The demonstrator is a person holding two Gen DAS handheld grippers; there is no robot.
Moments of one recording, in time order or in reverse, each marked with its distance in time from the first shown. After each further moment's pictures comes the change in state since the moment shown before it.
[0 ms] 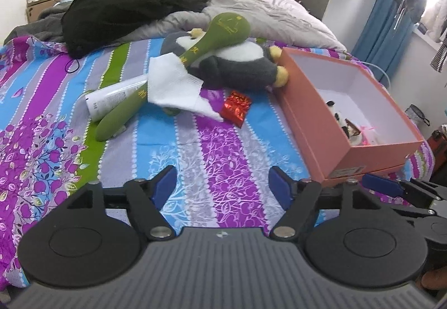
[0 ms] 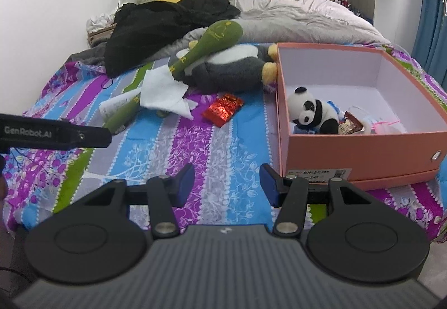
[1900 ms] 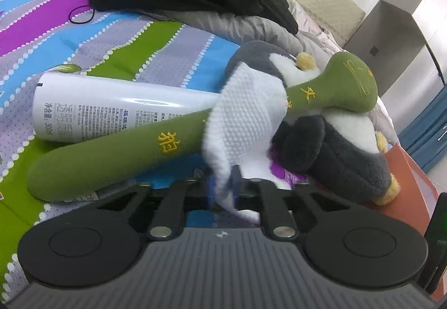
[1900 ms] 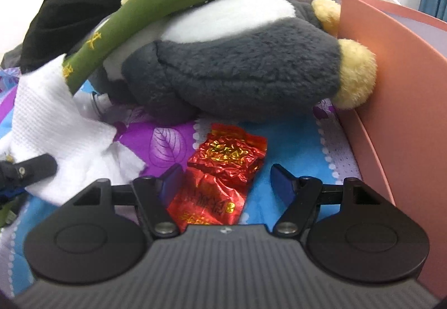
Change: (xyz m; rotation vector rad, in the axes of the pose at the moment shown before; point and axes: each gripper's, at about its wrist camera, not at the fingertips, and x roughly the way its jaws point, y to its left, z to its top) left arm 0.241 0.116 0.073 -0.449 -0.148 0.022; right arm 0.311 0.016 0.082 0.066 0.093 -0.106
